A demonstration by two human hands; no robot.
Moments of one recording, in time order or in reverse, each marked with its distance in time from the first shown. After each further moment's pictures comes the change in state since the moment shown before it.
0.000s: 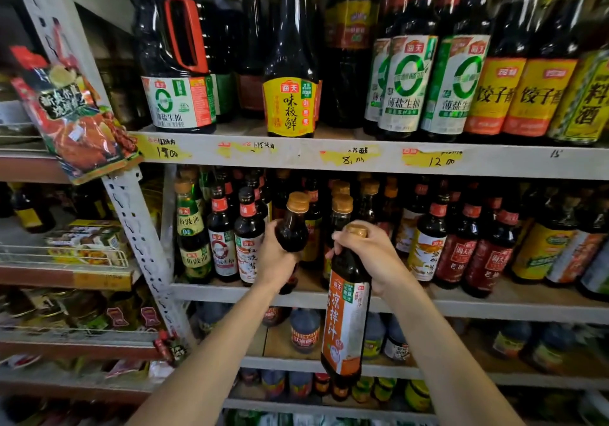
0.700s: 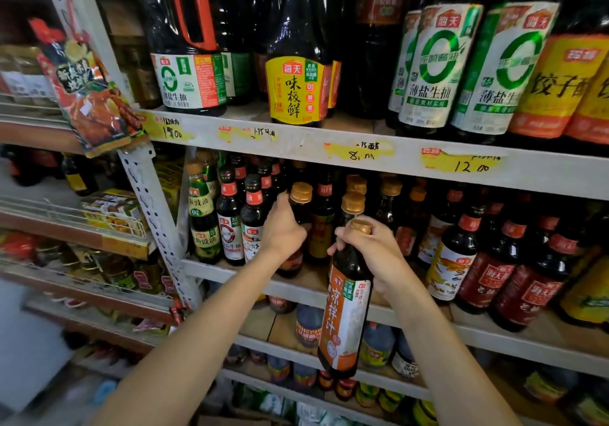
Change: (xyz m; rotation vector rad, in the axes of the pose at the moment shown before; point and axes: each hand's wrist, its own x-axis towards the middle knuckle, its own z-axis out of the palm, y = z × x) left_hand 0.039 0.027 0.012 0.437 0.108 0.002; right_hand 0.038 0.011 -0.023 0.048 -0.138 0.016
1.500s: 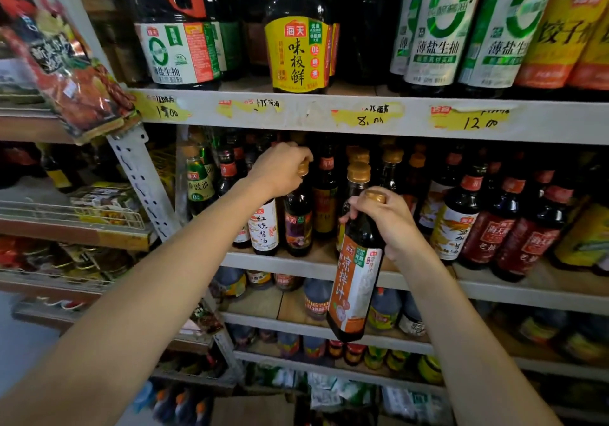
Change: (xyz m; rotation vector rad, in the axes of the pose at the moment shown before) left_hand 0.048 0.029 -0.059 0.589 -0.237 0.505; right_hand -0.005 0.007 0.008 0.041 0.129 -0.036
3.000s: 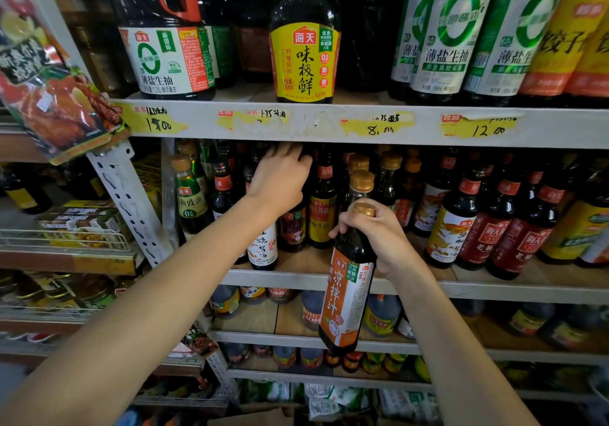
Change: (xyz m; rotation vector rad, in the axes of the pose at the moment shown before) left_hand 0.001 -0.006 0.008 0.343 0.164 0.139; right_hand 0.003 0.013 0.025 0.045 -0.039 0.008
